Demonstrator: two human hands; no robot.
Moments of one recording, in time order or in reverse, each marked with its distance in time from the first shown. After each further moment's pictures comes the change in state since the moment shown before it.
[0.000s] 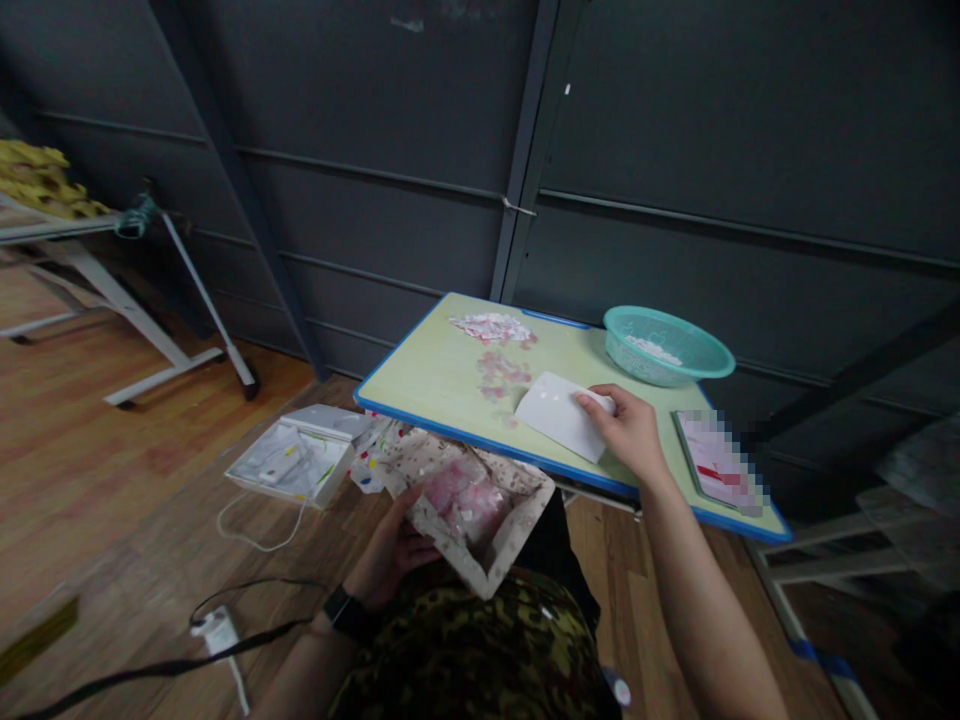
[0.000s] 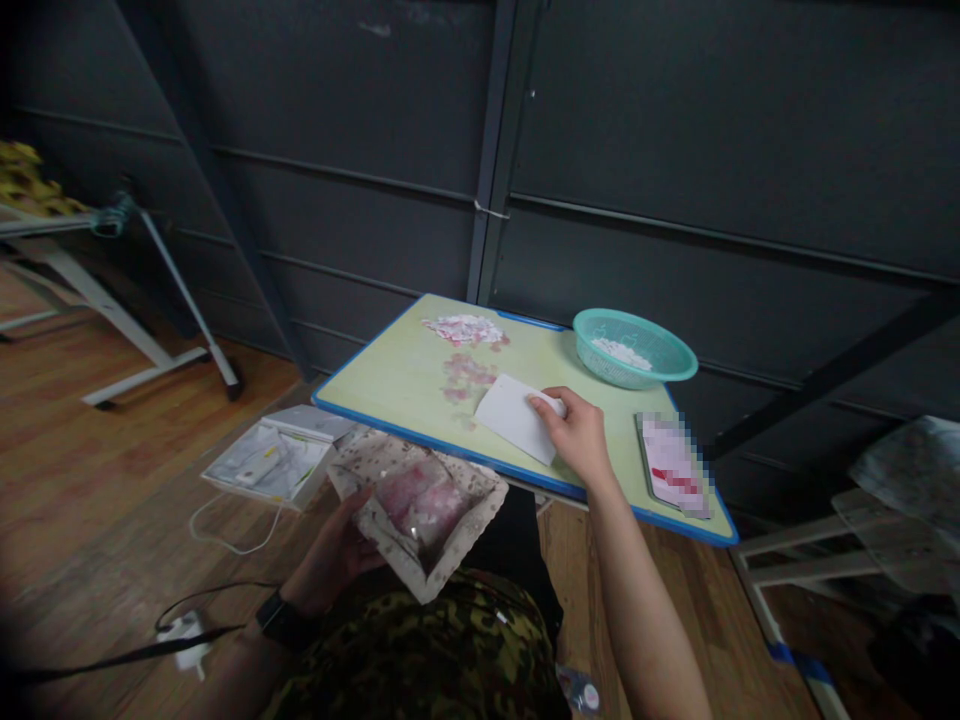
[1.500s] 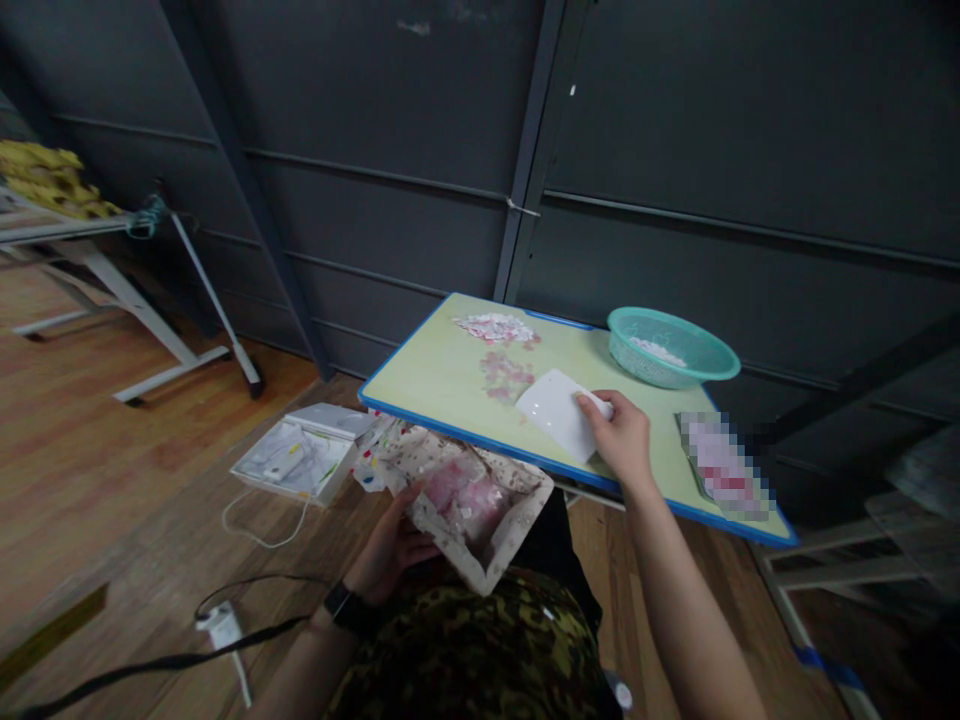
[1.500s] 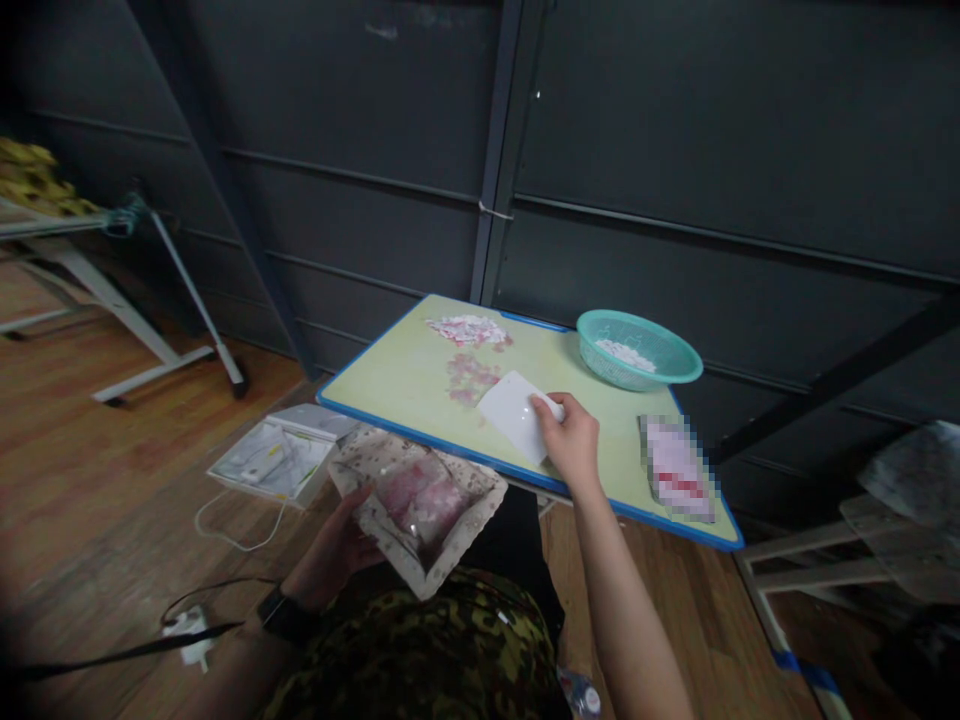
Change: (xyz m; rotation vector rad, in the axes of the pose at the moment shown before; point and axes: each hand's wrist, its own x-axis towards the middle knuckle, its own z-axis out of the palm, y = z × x) left_hand 0.000 0.002 -0.002 -0.006 0.016 0.008; right_hand -0.009 0.000 0.020 -0.016 0.122 0.088
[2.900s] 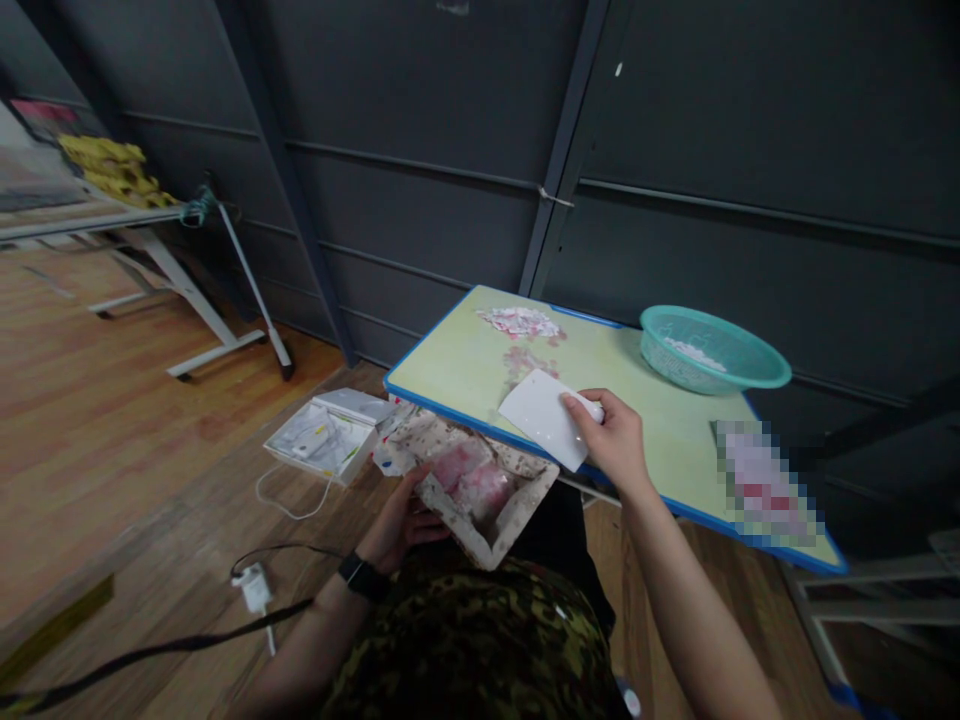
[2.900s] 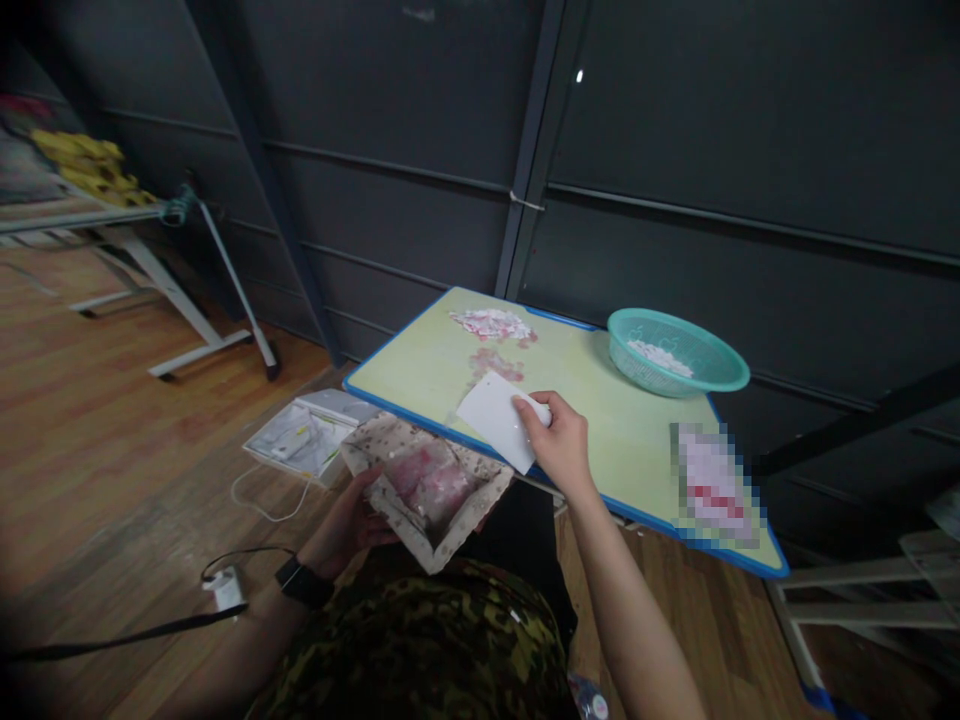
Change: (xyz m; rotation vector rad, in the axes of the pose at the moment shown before) left_hand 0.001 0.010 -0.007 0.027 0.049 0.018; right_hand -0.015 -0.031 0.020 0.146 -0.175 -0.053
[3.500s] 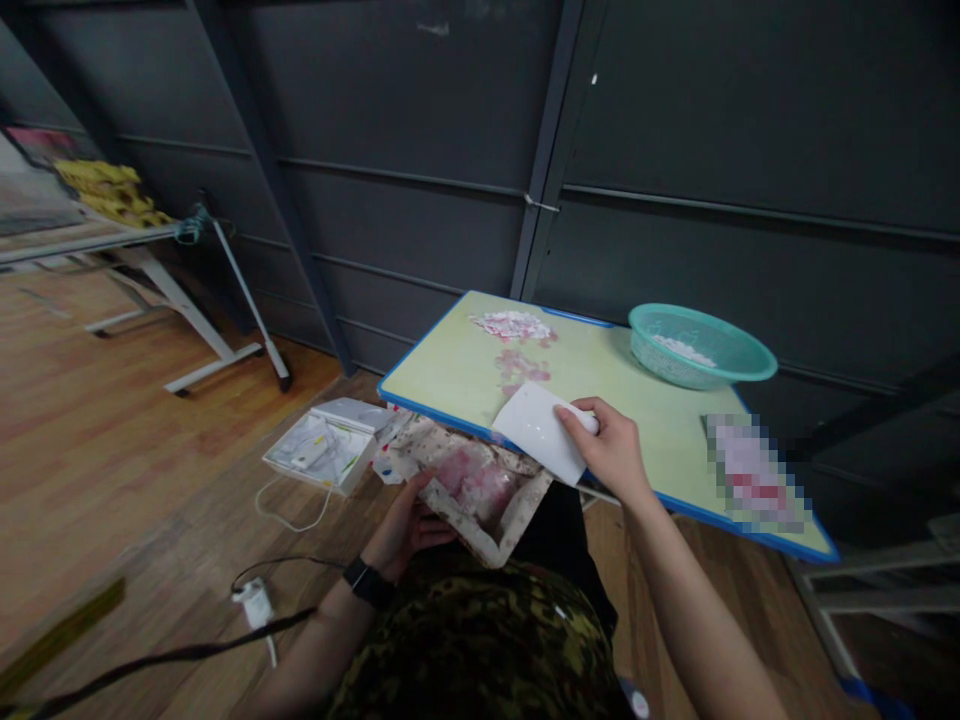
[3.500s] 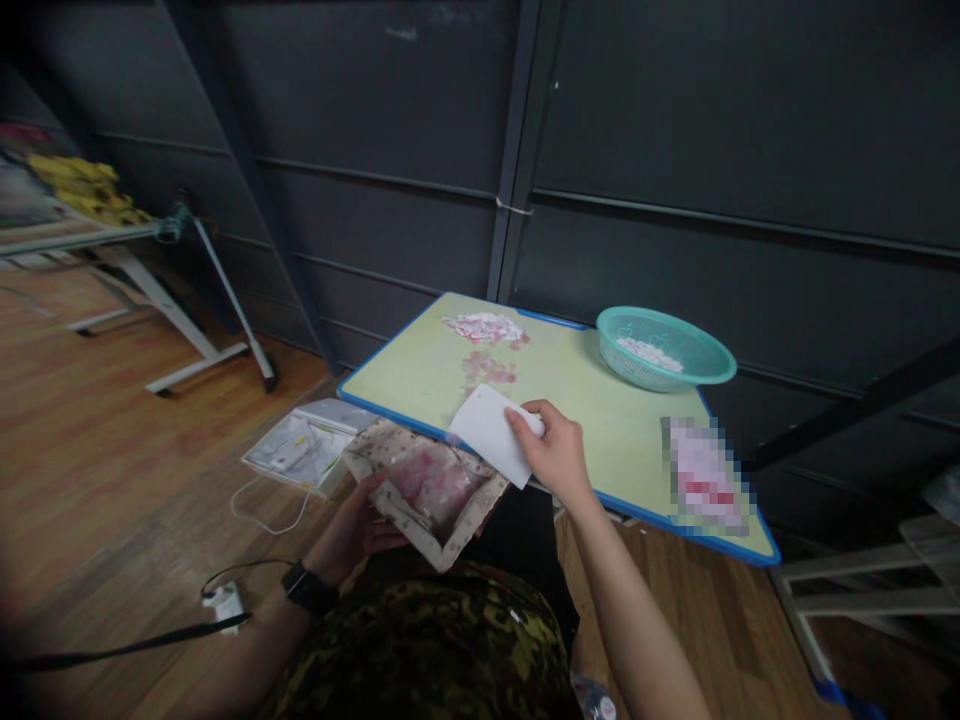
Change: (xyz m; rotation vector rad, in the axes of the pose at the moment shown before) left_hand 0.000 -0.002 0.006 0.024 -0.058 -0.010; right_hand -0.013 -0.004 -0.009 -0.042 -0.040 -0.033
